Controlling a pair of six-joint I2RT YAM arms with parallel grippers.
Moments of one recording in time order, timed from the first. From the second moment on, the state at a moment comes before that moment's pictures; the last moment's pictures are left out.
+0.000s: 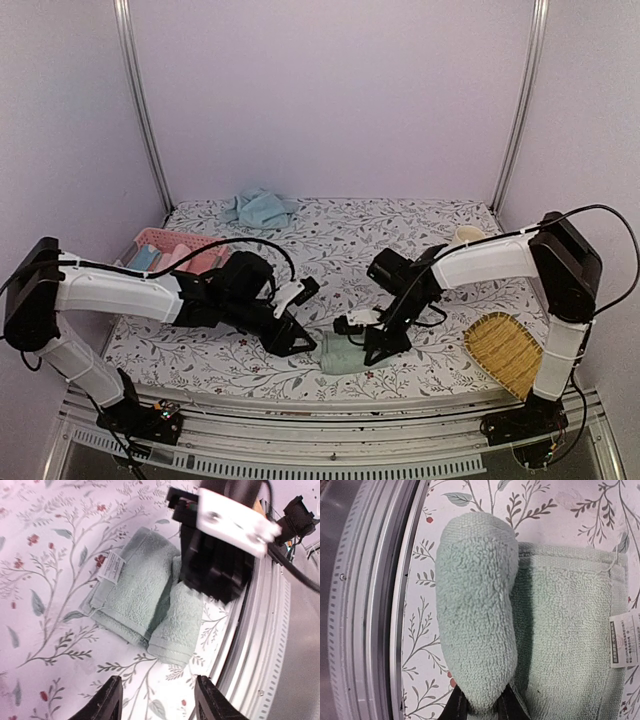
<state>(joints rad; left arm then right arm) -0.94 1.54 0.82 -0.09 0.38 -0.17 0.84 1.87 1.13 -0.63 -0.52 -0.76</state>
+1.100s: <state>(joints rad) -1.21 1.99 1.18 -0.11 -0.12 0.47 0.63 2.26 1.47 -1.16 -0.98 -0.83</state>
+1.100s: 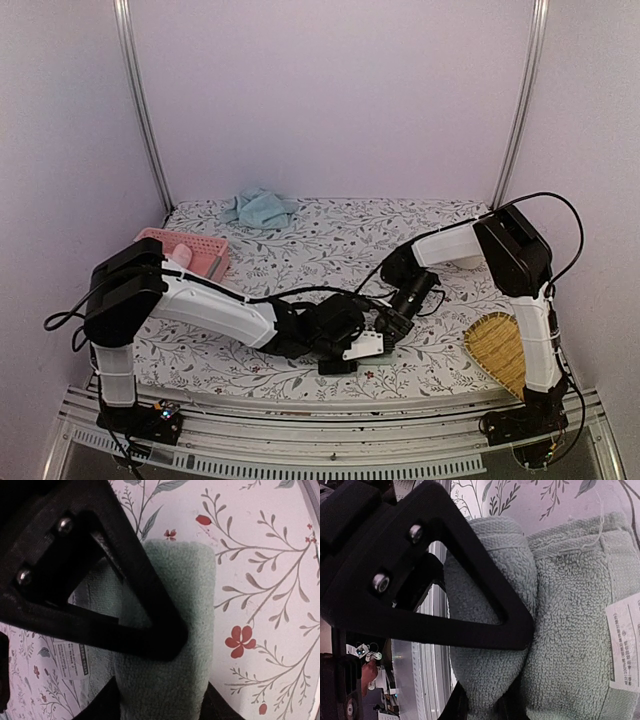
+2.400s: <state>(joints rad) -1.27 2.00 1.26 -0.28 -0.09 0.32 0.67 2.19 1.50 -1.06 -0.67 -0.55</state>
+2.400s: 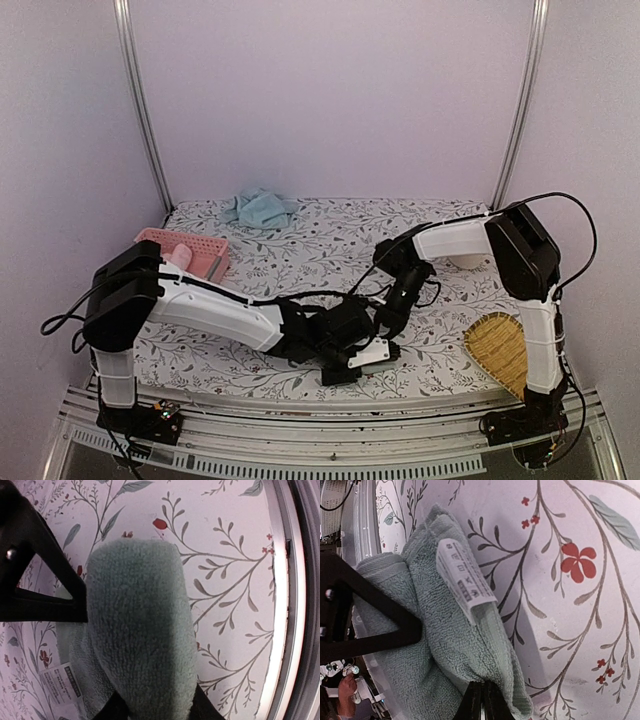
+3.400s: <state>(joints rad) -0.97 2.11 1.24 -0.12 0.72 -0.12 0.65 1.51 0.95 -0.67 -0.63 -0.82</state>
